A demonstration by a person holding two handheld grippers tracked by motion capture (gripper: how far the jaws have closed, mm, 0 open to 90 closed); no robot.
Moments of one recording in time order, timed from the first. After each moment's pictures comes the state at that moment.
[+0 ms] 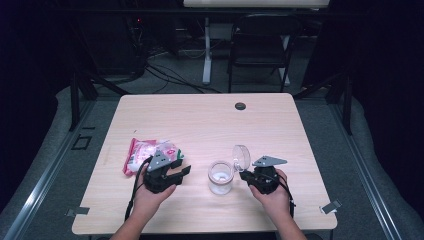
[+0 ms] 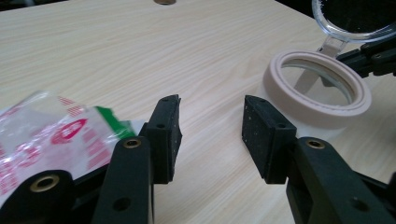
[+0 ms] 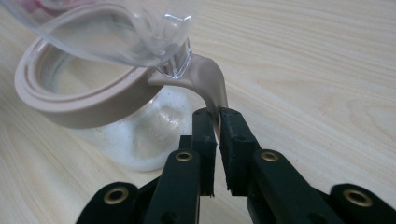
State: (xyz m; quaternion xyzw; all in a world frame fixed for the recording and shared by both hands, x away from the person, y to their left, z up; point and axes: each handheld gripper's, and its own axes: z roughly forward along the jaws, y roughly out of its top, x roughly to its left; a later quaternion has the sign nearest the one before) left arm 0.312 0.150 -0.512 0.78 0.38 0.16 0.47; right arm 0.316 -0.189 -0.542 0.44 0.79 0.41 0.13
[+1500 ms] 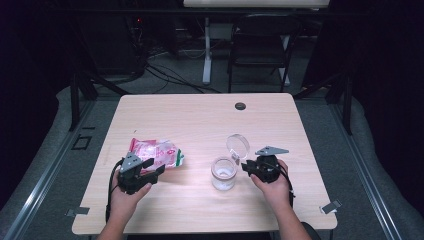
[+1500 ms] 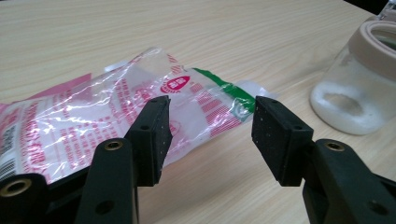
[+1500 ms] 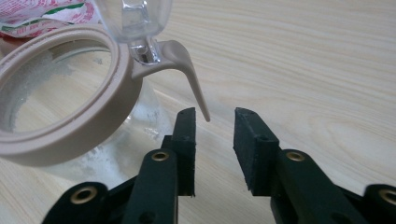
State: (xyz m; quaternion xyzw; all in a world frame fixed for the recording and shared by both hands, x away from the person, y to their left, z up) left arm 0.318 0.214 -0.527 0.76 0.43 0.19 0.45; right arm 0.345 -0.199 -0.541 0.47 0.77 0.40 0.14
